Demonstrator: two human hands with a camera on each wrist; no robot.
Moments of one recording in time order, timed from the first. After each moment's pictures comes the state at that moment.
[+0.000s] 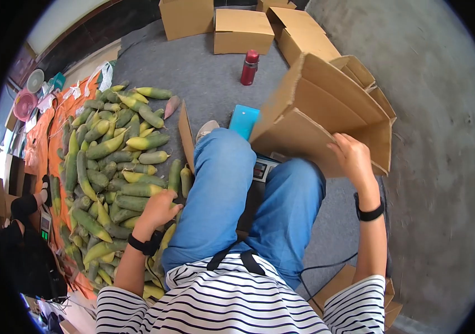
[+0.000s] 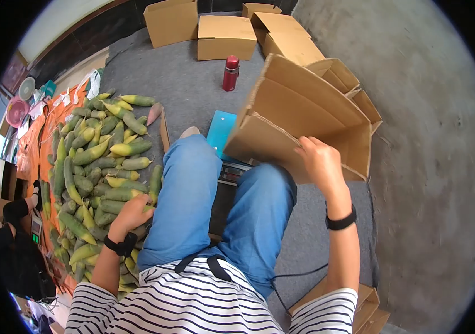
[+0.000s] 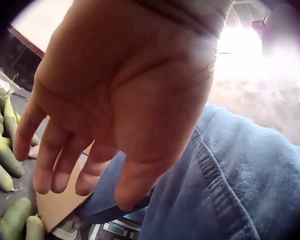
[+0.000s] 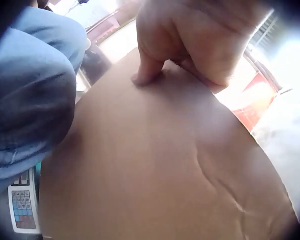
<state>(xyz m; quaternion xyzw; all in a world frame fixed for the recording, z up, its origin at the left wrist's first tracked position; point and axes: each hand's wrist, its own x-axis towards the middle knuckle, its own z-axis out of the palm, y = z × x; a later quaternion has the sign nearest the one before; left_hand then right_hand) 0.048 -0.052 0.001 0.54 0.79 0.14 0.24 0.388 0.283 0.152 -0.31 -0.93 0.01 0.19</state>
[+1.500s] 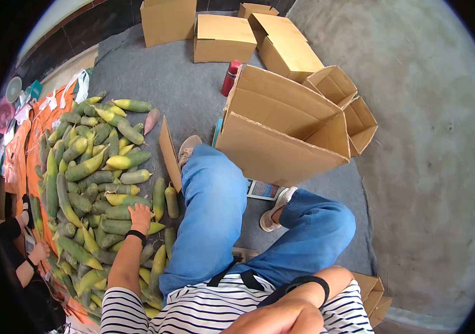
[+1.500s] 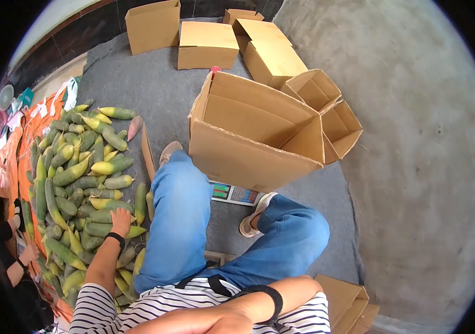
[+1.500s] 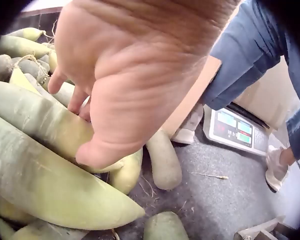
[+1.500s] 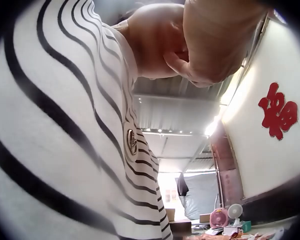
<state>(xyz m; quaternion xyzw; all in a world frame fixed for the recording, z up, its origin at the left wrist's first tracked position) -0.048 -0.068 -0.214 0.48 0.83 -0.24 0.16 0.255 0.044 0.241 0.26 -0.09 0.96 0.07</state>
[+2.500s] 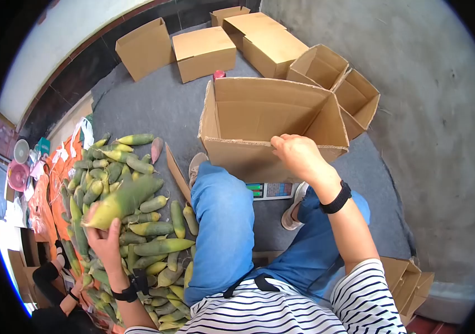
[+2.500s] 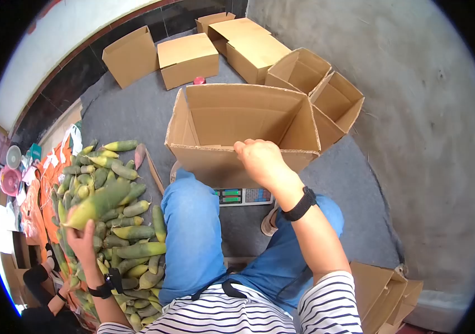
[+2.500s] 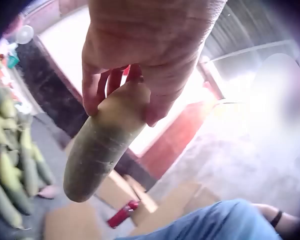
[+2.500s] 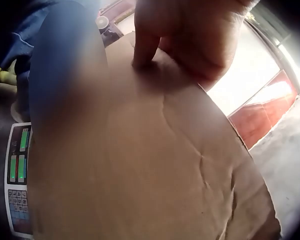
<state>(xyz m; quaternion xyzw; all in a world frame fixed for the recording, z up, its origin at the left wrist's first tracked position) -0.042 -0.040 0.107 0.36 0.74 0.56 0.06 0.302 0.296 0.113 -0.32 -0.94 0.01 0.09</state>
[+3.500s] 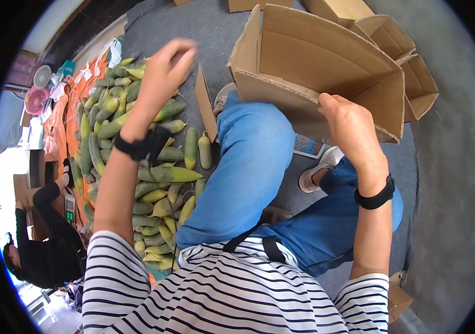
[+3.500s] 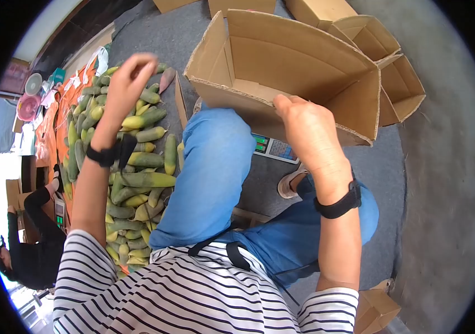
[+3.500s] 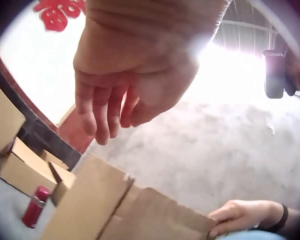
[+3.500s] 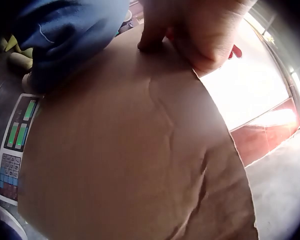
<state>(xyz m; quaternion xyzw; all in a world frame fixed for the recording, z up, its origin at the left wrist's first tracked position) -0.014 0.155 0.109 0.55 0.72 0.40 0.12 0.318 0.278 0.114 -0.28 -0.95 0.05 0.11</state>
